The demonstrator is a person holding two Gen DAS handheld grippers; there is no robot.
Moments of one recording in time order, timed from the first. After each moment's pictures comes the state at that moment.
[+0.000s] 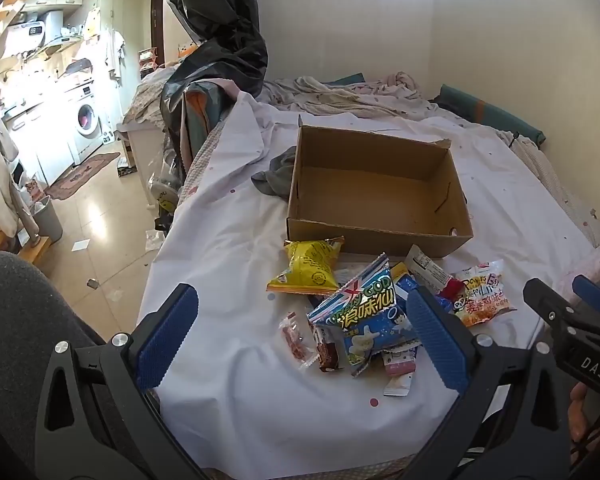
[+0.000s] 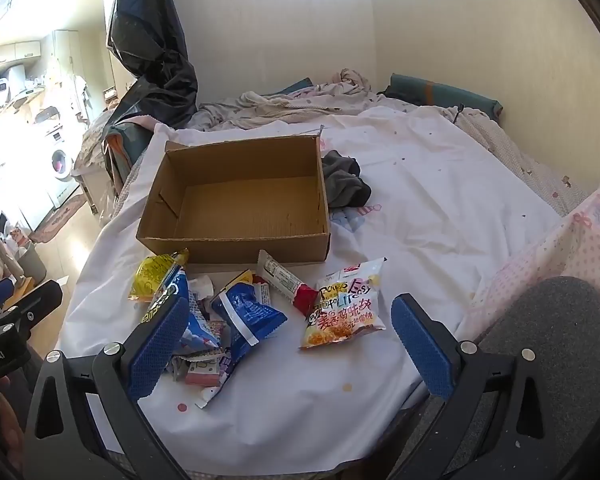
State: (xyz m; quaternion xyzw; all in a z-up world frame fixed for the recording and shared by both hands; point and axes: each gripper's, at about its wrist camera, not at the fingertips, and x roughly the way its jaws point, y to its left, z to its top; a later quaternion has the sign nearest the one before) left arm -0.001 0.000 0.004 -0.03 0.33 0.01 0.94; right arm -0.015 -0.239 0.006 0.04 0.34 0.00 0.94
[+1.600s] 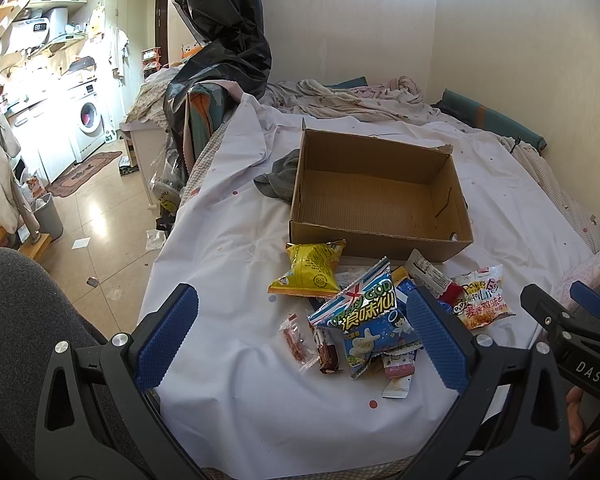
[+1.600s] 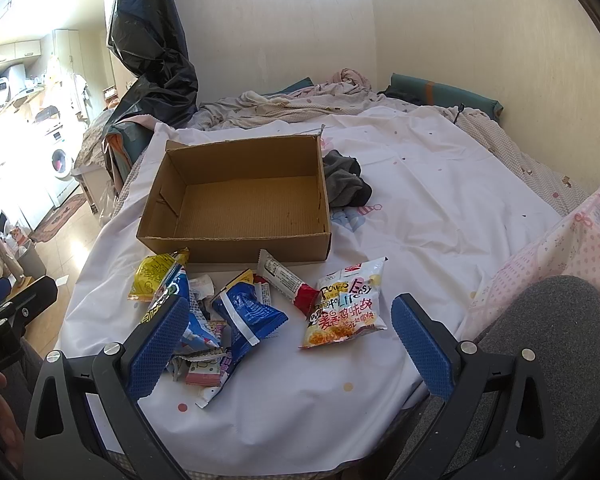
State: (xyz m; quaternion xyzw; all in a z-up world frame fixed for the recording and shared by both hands) left arm -0.001 0.000 0.003 -0.03 0.33 0.01 0.94; right arm -0.015 -0.238 0.007 0.04 0.34 0.00 0.94
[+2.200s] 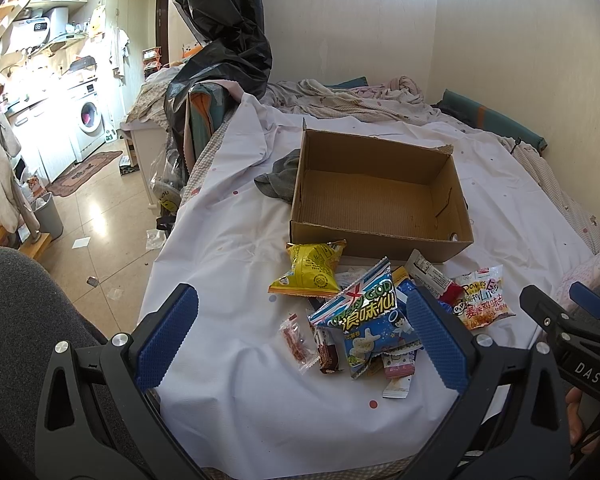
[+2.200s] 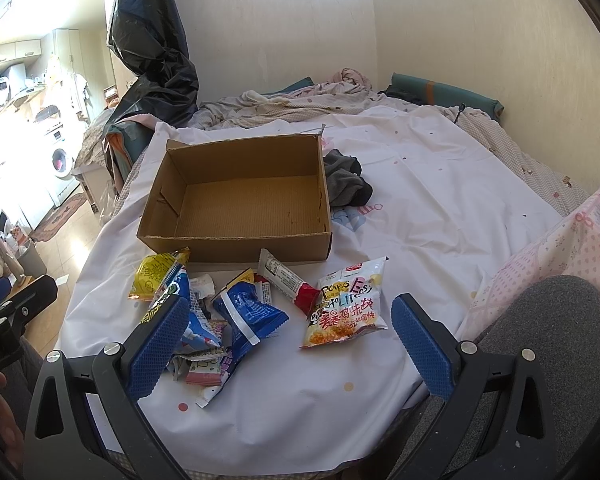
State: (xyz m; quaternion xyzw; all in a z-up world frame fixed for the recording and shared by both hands) left arm -0.001 0.001 0.003 -0.03 0.33 0.01 0.95; right arm -0.016 -0.239 0.008 0.04 0.34 0.00 0.94
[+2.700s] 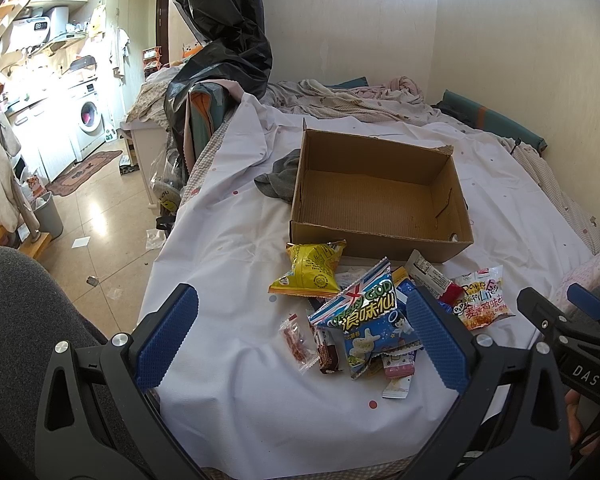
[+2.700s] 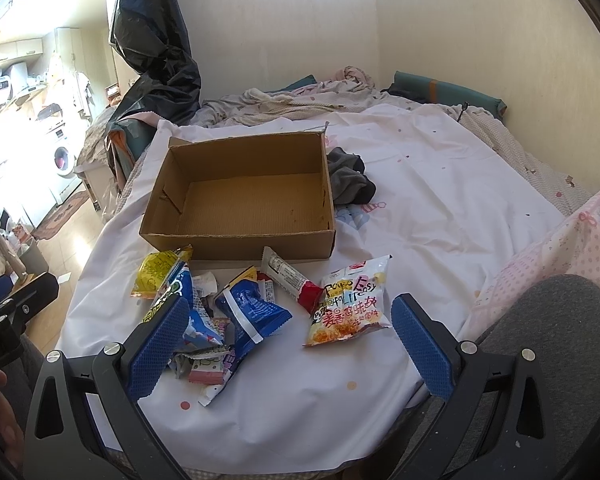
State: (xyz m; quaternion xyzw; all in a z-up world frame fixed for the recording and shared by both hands) left arm -0.002 0.002 0.004 -0.03 0.33 0.01 0.95; right arm -0.014 -0.233 0.003 0.04 0.34 0.01 0.94
